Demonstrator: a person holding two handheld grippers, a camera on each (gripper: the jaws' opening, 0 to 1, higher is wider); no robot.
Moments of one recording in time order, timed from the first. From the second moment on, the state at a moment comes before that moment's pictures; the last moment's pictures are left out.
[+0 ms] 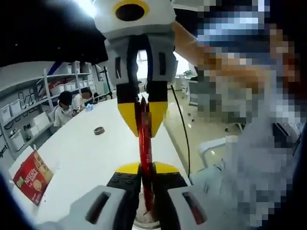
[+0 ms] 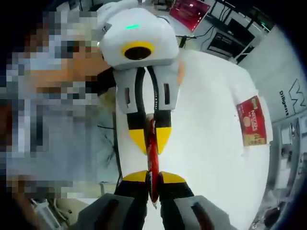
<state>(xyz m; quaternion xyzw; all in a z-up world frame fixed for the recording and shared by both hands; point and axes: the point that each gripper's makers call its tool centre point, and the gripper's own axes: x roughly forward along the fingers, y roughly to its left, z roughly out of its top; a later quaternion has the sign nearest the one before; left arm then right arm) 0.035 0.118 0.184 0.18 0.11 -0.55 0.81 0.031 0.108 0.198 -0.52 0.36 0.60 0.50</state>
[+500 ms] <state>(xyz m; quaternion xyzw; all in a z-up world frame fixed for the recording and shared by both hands) 0.037 0.125 0.189 0.13 0.10 -0.56 0.82 0.029 0.116 0.208 -0.42 0.30 0.68 0.52</state>
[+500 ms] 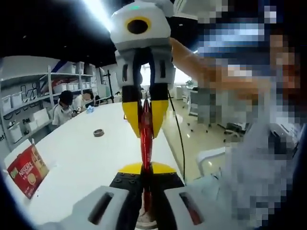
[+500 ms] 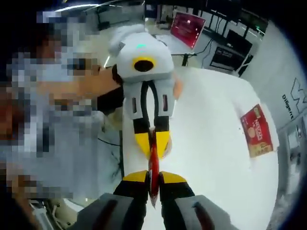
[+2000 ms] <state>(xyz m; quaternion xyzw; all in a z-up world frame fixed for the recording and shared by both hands) 0.038 0.135 0.195 0.07 0.10 -0.57 0.81 0.036 0.150 0.244 0.09 -0.09 0.77 0.63</state>
